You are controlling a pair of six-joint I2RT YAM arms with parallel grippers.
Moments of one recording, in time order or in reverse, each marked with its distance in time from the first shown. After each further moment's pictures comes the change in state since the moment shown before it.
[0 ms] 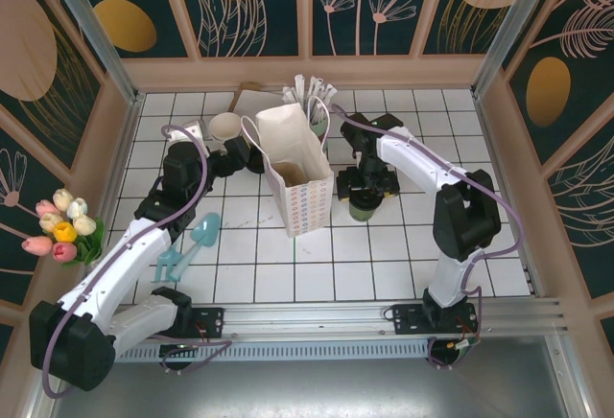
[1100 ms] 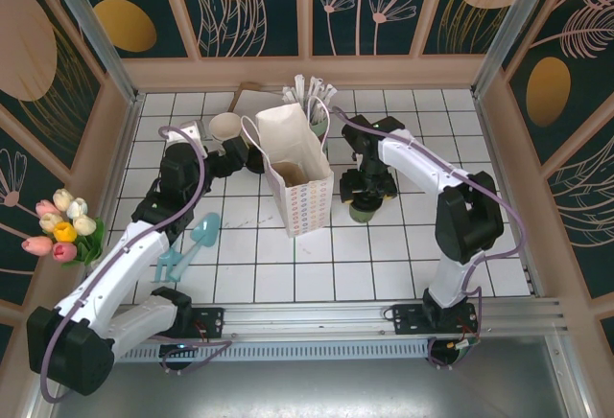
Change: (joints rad) left arm 0.000 -0.029 0.000 -0.015 -0.007 0.004; right arm -0.001 -0.026 -0.040 0.022 -0.014 -0.023
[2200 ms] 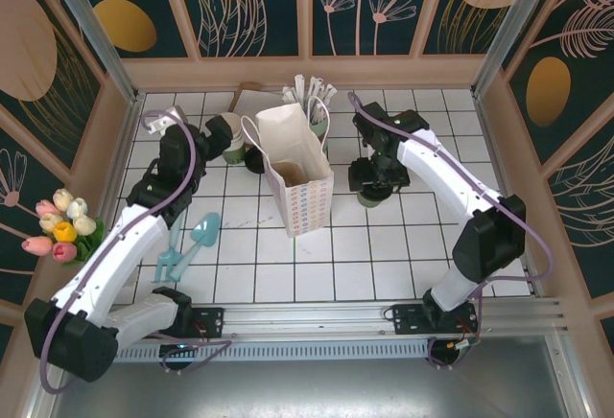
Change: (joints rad) left arm 0.000 0.104 0.238 -0.213 -0.267 -0.159; right arm -0.004 -0.157 0.069 -0.068 0.083 -0.006
